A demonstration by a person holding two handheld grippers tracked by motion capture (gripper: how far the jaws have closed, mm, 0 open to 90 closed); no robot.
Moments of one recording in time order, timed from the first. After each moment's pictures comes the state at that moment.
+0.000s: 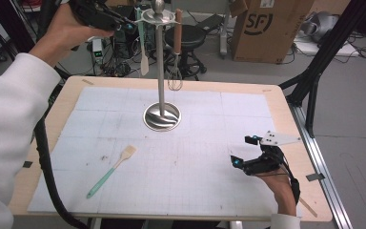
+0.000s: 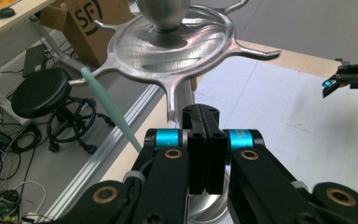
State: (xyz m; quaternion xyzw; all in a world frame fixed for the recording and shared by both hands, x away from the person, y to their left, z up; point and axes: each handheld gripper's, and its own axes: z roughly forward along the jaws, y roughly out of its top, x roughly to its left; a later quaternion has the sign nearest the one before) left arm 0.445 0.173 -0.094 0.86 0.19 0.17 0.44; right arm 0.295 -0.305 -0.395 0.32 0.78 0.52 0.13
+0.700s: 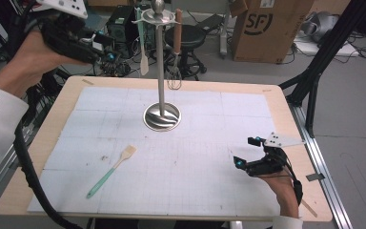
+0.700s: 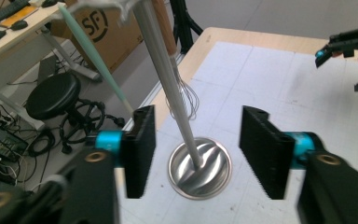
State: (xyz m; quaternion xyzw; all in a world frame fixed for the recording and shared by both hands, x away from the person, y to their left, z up) left arm 0.387 0.211 -0.129 0.86 0.17 0.20 0.44; right arm 0.291 -0.313 -0.396 0.32 0.78 0.52 0.14
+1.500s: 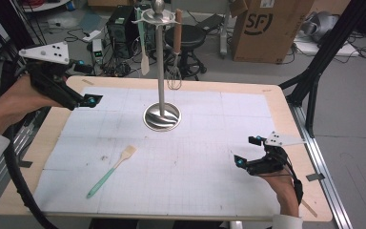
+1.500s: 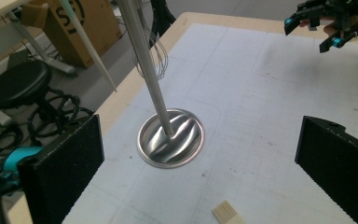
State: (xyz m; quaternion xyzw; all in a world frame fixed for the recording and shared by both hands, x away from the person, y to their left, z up) left arm 0.358 0.255 -0.200 0.85 0.17 0.16 0.47; right arm 0.294 -0.314 -0.396 0.33 0.77 0.52 0.14
